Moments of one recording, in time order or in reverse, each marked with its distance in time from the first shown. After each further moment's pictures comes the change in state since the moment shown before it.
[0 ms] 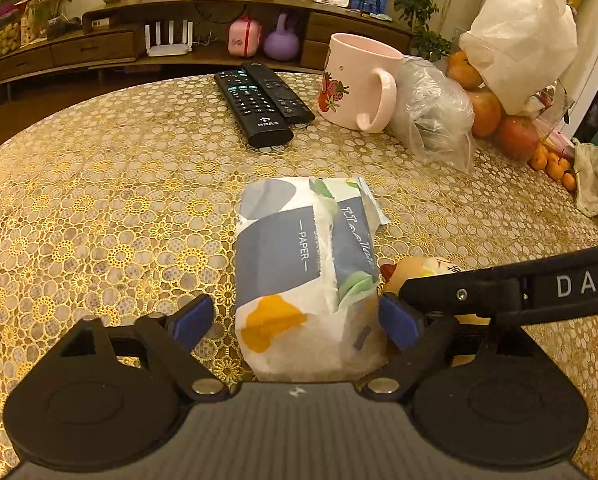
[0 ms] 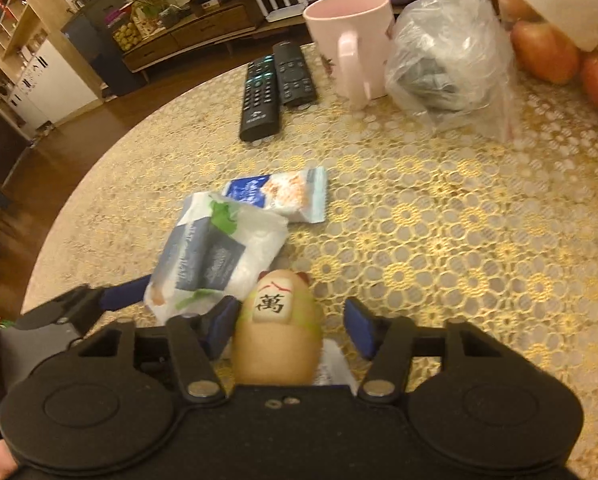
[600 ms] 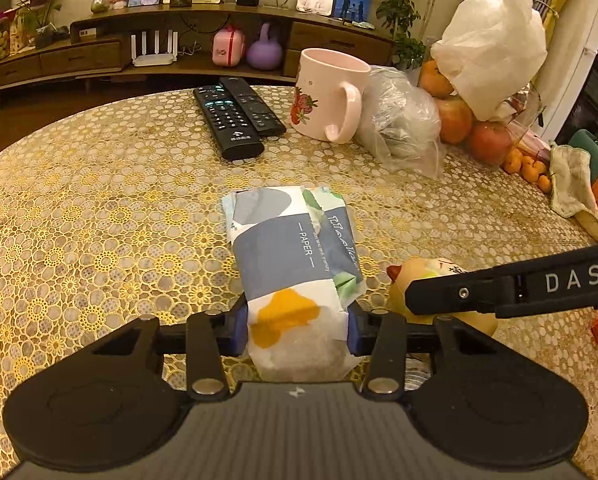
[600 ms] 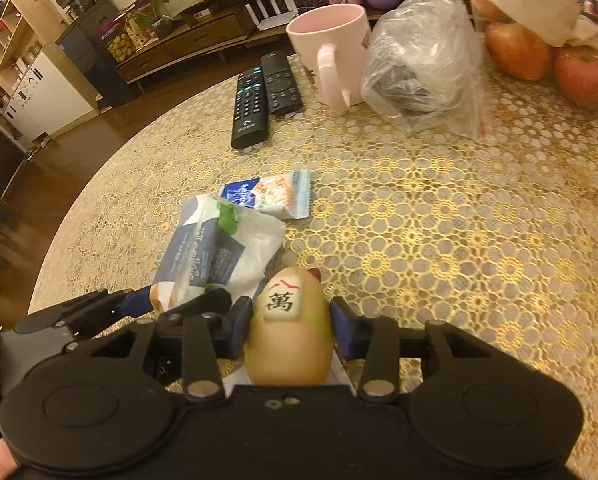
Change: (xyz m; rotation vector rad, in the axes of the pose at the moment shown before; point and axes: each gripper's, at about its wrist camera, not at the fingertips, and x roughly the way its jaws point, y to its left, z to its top) left arm -0.021 -0.017 0.001 0.013 -0.020 -0.037; right arm -0.028 -0.008 -0.009 0.026 -0.027 -0.023
